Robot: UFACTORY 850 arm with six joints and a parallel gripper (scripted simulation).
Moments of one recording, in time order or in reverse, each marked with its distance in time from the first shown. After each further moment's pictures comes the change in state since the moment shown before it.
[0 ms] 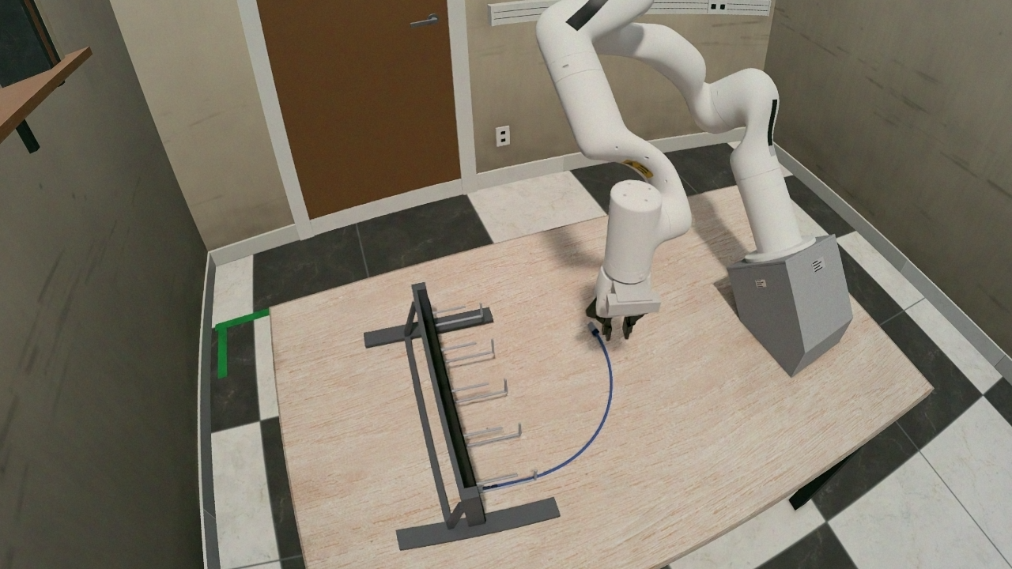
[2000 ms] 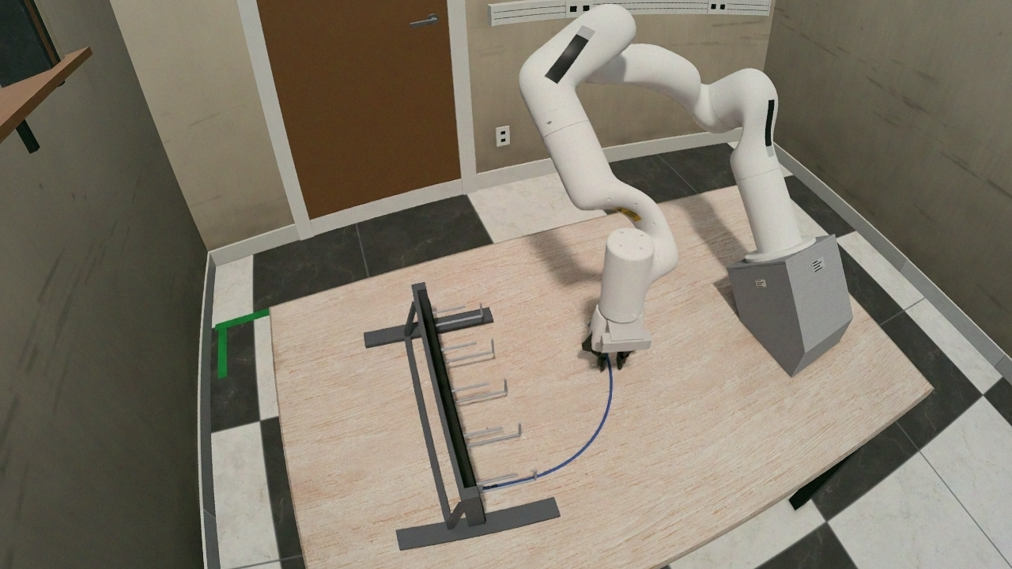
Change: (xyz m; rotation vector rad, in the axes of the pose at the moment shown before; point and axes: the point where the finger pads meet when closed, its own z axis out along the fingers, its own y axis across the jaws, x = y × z) arm 0.000 0.000 0.098 0.000 0.000 0.000
